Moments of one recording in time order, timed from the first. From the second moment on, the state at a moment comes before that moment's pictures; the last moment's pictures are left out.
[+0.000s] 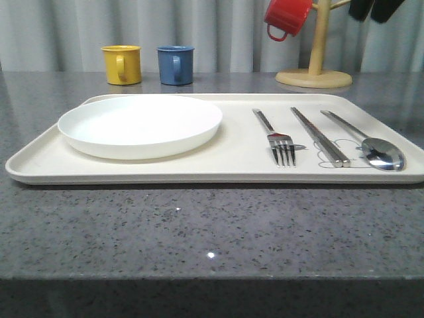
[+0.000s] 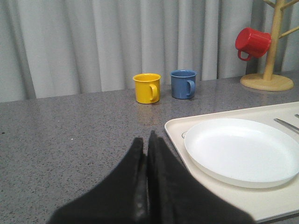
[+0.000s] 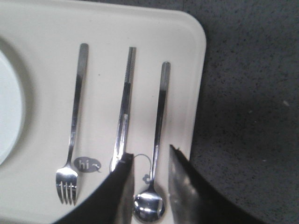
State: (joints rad) left arm -0.20 0.08 -0.32 -0.08 0.32 0.15; right arm 0.24 1.60 -1.67 0.04 1.24 0.20
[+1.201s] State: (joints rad) left arm -0.20 0.08 -0.32 -0.08 0.32 0.15; right arm 0.24 0.16 -0.35 0.03 0.39 0.07
